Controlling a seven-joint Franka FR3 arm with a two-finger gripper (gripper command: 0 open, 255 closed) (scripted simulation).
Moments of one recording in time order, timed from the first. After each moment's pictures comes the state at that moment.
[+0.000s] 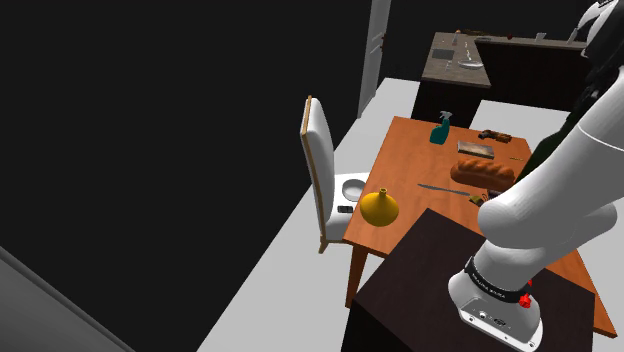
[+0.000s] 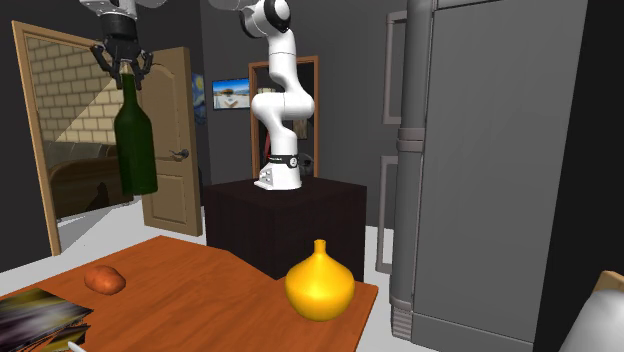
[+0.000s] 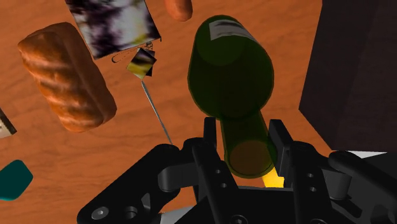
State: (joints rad) arm -0.64 -0.05 -0.92 -1.86 0.01 1.79 -1.58
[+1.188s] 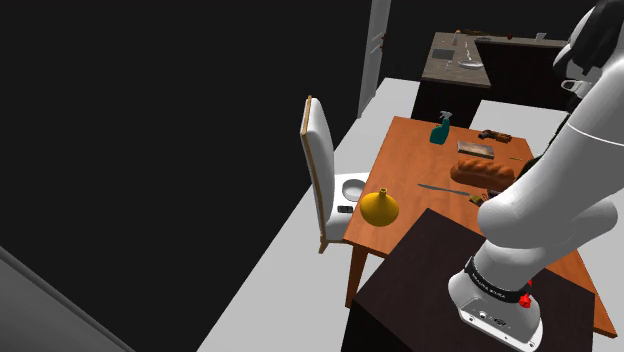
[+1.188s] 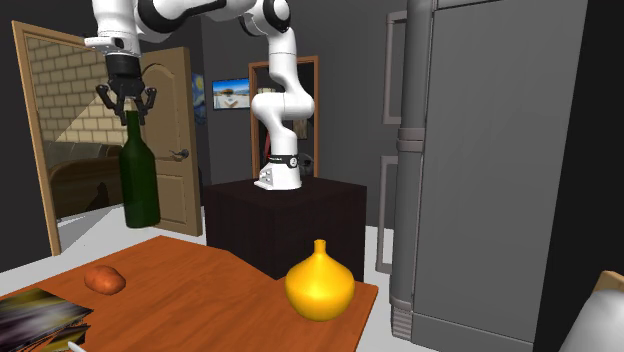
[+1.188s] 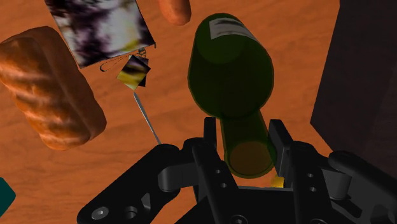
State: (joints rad) arm -0.65 0.03 -0.93 -2.05 0.08 2.02 -1.65
